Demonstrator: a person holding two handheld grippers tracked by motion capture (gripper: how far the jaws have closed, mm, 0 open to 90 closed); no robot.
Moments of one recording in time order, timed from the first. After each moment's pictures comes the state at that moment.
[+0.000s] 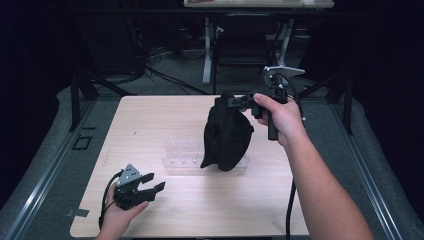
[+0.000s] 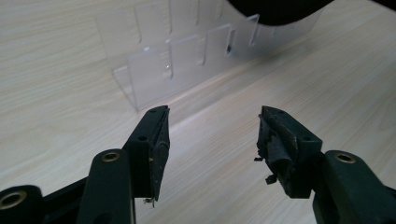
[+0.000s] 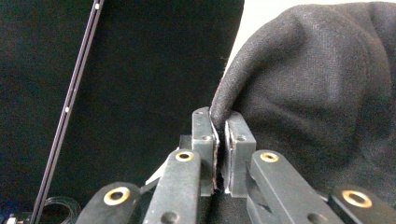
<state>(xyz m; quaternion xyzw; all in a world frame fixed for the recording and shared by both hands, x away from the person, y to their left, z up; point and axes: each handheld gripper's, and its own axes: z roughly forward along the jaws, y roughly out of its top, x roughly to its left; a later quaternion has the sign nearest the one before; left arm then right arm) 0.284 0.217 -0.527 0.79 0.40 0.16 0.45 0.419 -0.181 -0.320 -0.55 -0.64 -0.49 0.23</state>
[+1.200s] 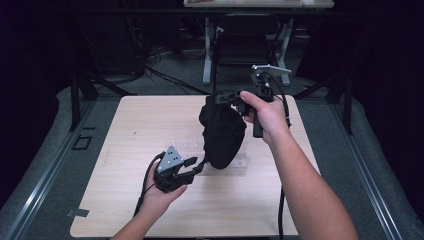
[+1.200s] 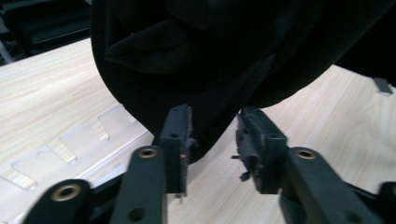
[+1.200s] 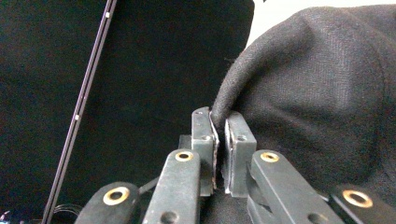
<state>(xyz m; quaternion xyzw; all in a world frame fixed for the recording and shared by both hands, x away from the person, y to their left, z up) 0.306 0.111 -0.482 0.80 0.30 0.17 0.50 0.429 -0.154 -0.326 -0.55 -0.62 -0.50 0.24</state>
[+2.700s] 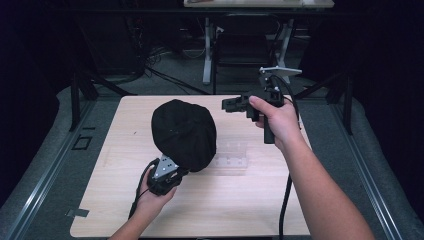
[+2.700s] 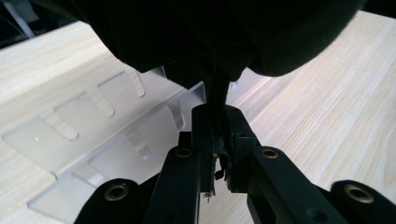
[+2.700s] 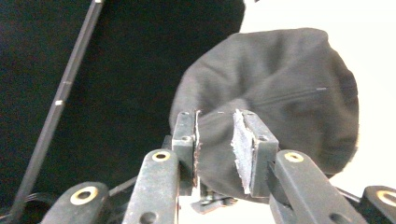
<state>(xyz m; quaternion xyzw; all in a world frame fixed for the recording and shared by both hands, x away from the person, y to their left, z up) 0.312 0.141 -0.520 0.81 0.31 0.20 0.45 0.407 -0.170 -0.316 -0.54 -0.65 -0.50 0.19</state>
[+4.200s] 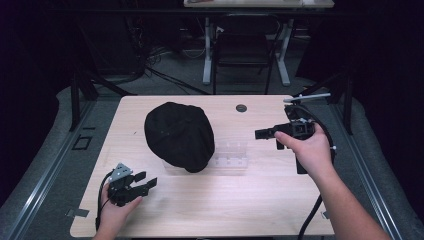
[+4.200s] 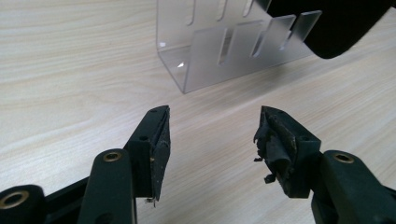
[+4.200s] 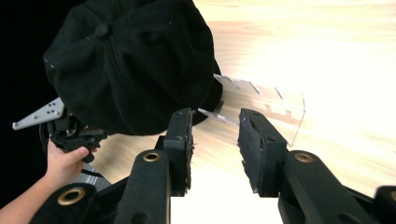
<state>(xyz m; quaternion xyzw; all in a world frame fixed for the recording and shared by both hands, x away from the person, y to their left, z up) 0.297 0.246 -0.552 0.75 0.47 0.16 0.44 0.350 -0.225 -0.349 -0.56 -0.72 -0.40 0.03</state>
